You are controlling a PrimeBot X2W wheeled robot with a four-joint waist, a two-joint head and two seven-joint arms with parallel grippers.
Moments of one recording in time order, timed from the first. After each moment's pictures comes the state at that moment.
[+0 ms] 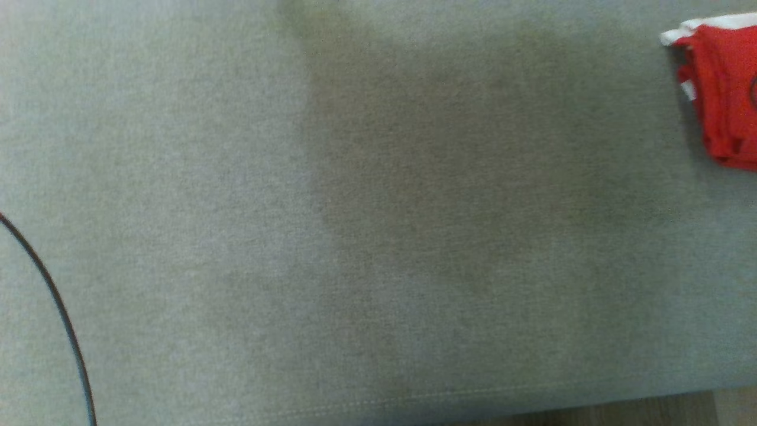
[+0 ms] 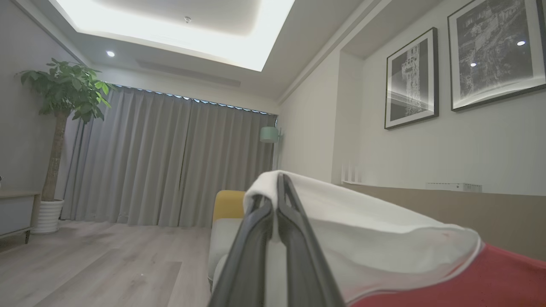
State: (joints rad) left arm -1.45 0.31 -0.15 0.58 -0.50 -0.12 -0.15; right arm -1.37 -0.20 0.06 0.68 0.14 0.13 -0.17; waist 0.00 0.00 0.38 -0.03
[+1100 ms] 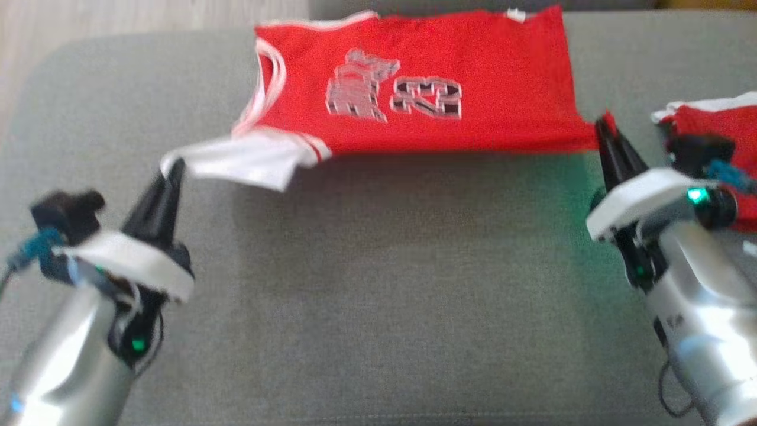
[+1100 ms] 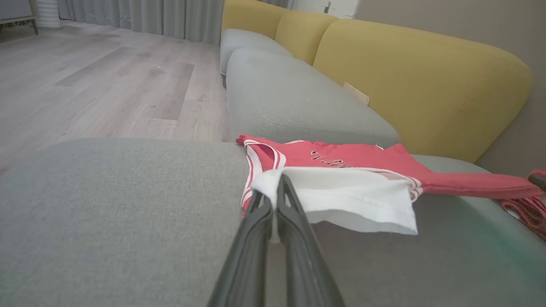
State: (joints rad) left arm -0.43 0.39 -0.43 0.47 -0.69 -0.13 -0.26; right arm -0.68 -0.24 0.36 0.90 0.55 0.13 -0.21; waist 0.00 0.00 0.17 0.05
